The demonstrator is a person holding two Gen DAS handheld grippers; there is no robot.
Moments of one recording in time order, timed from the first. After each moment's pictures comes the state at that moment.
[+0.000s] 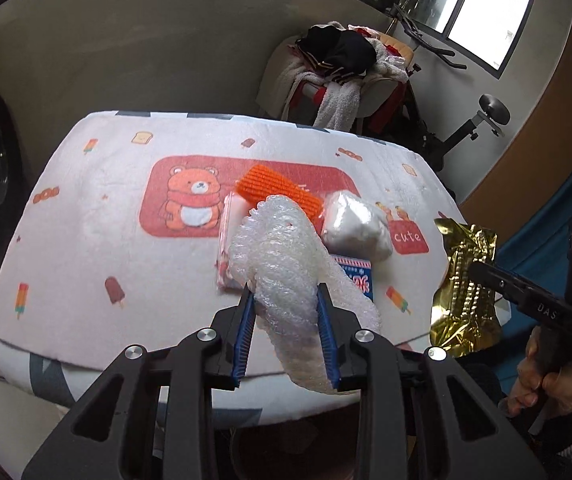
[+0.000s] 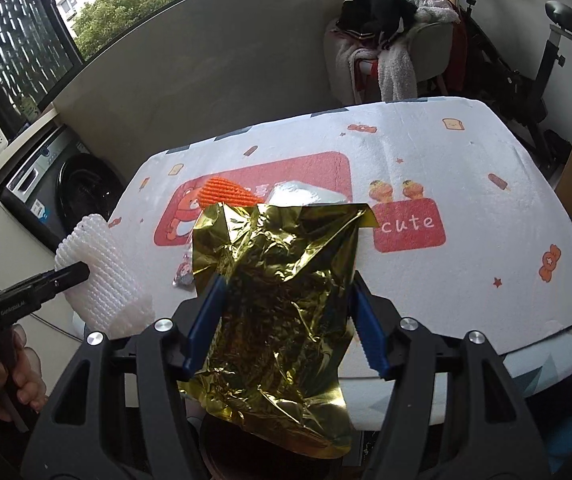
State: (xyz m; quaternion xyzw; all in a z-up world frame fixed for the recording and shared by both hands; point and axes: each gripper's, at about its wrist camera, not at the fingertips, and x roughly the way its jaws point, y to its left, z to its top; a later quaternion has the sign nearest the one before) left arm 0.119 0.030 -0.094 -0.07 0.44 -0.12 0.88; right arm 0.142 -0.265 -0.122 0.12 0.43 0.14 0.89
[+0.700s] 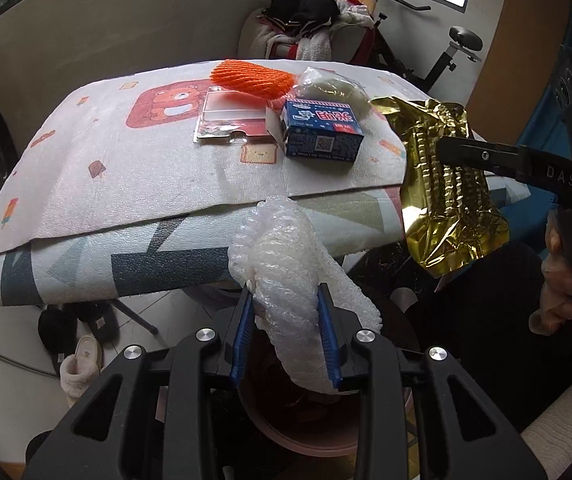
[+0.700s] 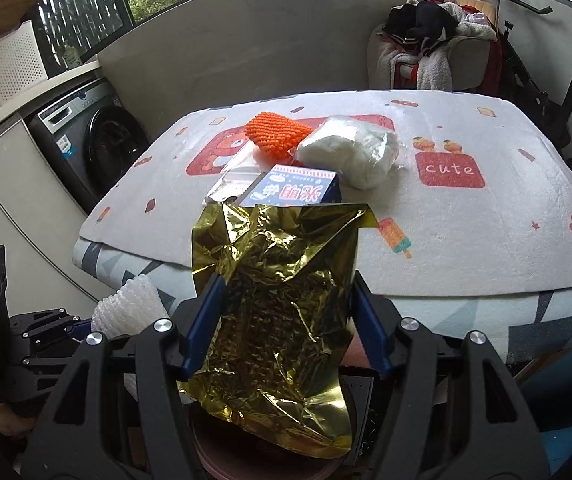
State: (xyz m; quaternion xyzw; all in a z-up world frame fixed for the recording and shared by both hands) left arm -0.014 0.000 -0.211 0.03 0.44 -0.15 0.88; right arm 0.058 -0.223 -0.194 0.06 0.40 0.19 0.89
